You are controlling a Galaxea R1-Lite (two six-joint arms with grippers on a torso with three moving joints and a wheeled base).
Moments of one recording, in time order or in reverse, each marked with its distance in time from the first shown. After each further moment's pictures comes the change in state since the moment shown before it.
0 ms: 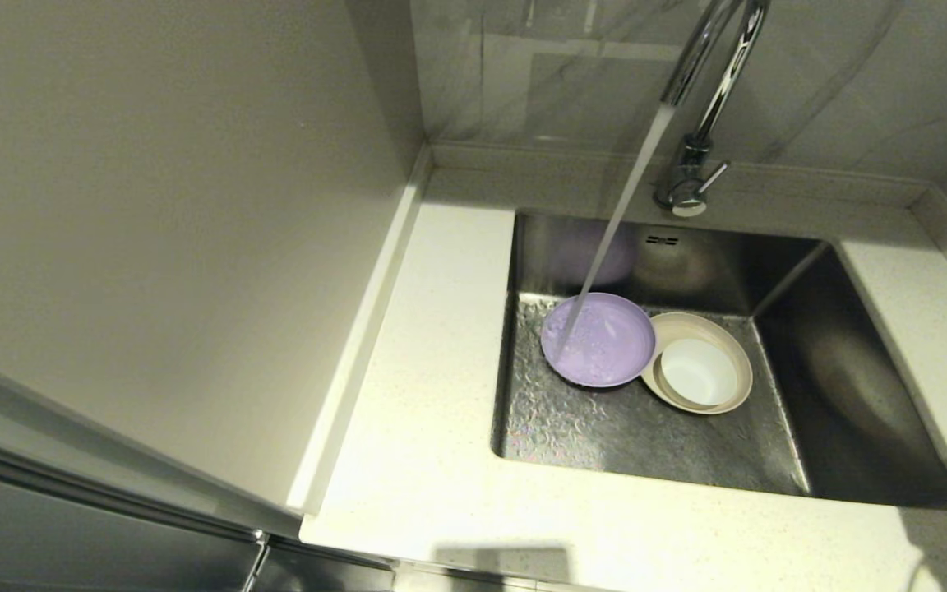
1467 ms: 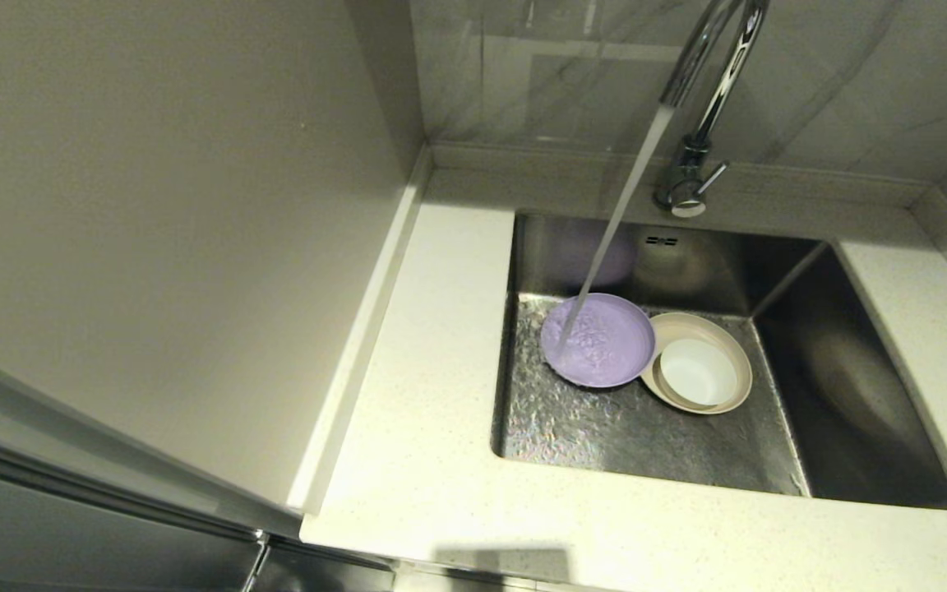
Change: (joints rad) left arm 0.000 0.000 0.000 0.000 0.000 0.000; right arm 0.279 -0.608 0.681 -0.063 0.062 0.004
